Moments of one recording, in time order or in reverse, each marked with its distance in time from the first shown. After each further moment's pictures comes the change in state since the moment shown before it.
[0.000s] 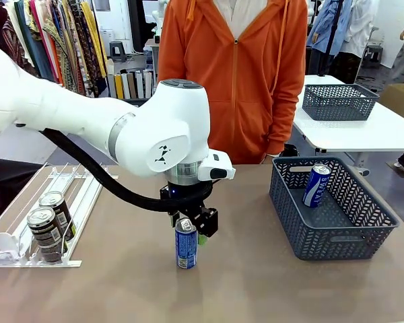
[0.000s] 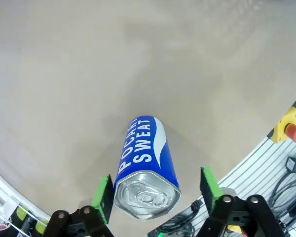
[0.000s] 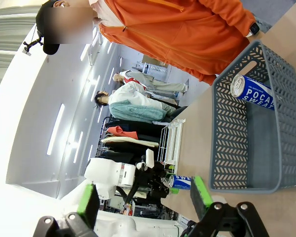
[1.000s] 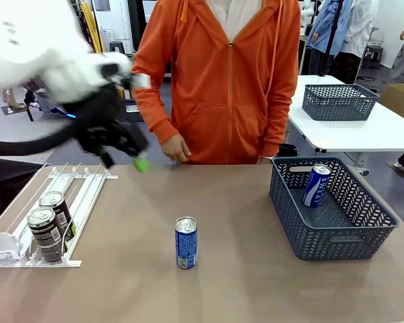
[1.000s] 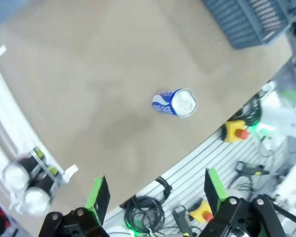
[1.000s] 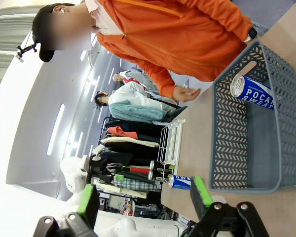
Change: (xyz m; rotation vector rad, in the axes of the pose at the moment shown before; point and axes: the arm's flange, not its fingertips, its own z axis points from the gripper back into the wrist) left arm -0.135 0.137 0.179 -0.240 -0.265 0.267; right arm 0.000 0.000 0.000 0.000 -0.001 0.000
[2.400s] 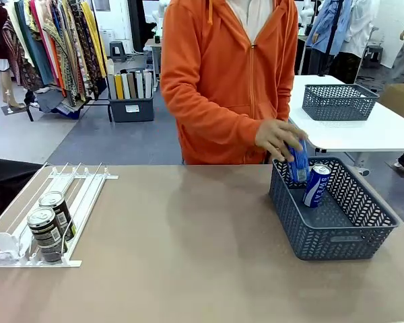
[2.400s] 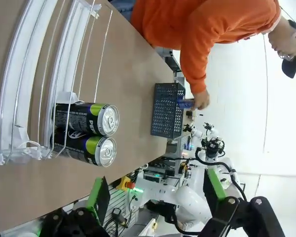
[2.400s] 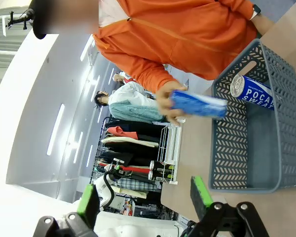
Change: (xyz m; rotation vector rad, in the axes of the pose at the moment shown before) left arm -0.214 0.352 0.051 -0.732 -0.401 0.783; right arm 0.000 0.000 0.000 0.000 0.000 0.000
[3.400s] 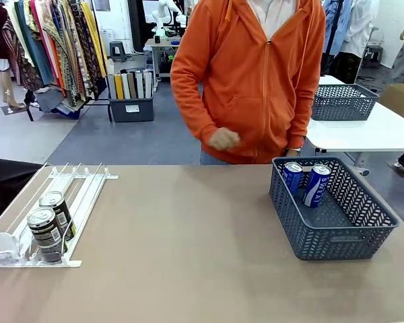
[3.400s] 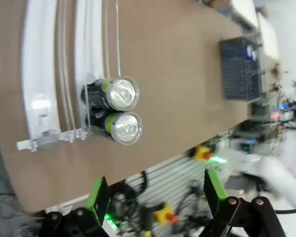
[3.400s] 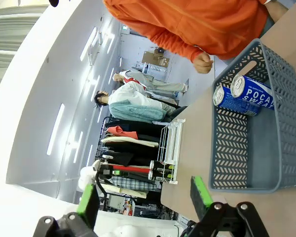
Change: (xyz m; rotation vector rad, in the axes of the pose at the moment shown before) left arm -0.043 -0.112 -0.071 0.511 0.161 -0.340; right arm 0.000 0.000 0.000 0.000 0.001 0.000
